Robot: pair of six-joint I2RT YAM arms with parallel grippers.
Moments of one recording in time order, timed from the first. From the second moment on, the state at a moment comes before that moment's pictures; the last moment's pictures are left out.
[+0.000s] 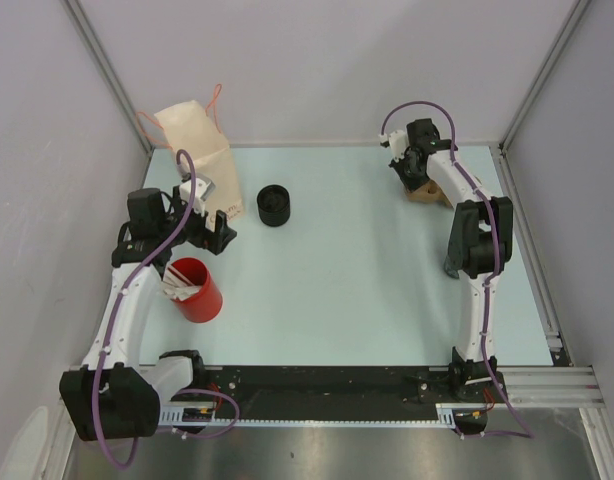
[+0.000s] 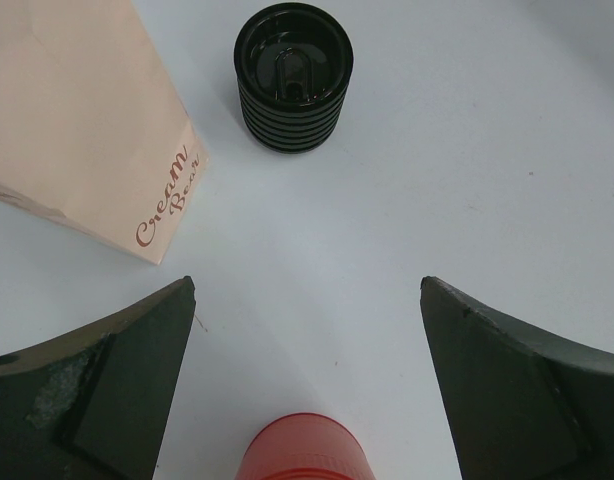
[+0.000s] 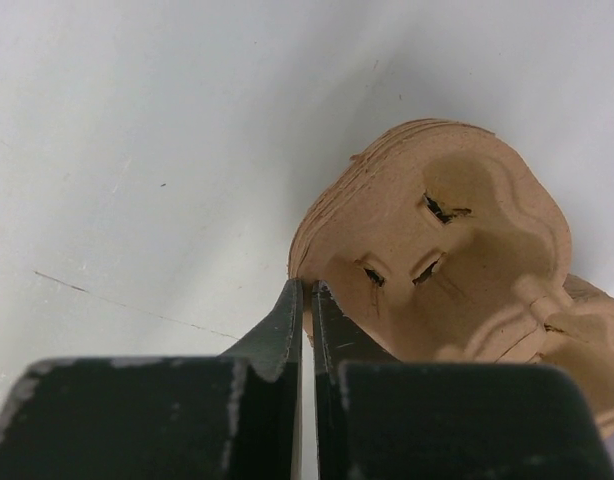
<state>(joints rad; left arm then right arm) 0.08 1.07 0.91 -0.43 0.61 0.35 0.16 2.22 1.96 -0.75 -0.04 -0.47</state>
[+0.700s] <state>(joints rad) 0.08 1.07 0.91 -0.43 0.61 0.35 0.05 2.22 2.04 -0.77 -0.19 -0.28</state>
